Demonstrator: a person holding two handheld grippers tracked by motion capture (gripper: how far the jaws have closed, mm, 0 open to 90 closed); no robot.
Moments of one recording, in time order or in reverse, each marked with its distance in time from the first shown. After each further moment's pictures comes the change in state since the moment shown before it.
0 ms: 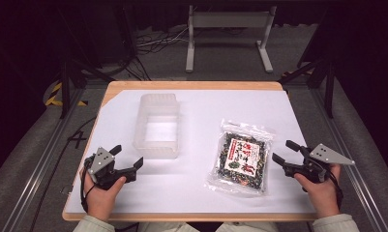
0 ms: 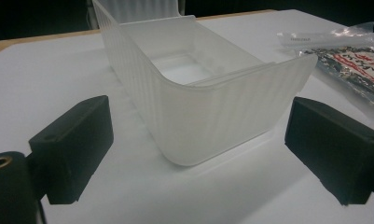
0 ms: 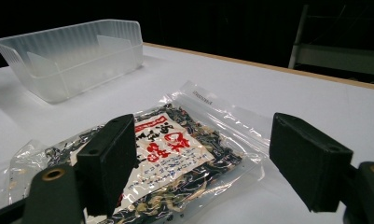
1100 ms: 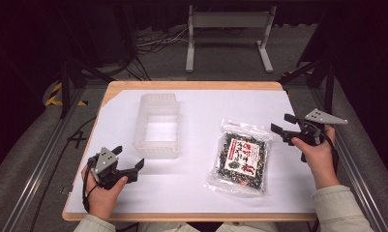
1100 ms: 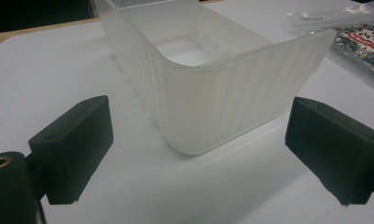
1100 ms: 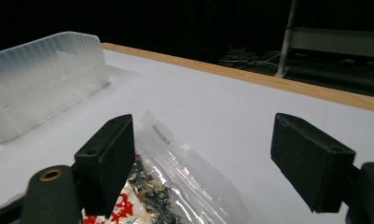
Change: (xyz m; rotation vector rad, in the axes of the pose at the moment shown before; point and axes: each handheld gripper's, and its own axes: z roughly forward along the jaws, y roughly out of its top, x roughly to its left) left arm -0.001 -0.004 0.007 0.053 0.013 0.028; right arm -0.055 0.057 0.052 0.074 -0.025 0.061
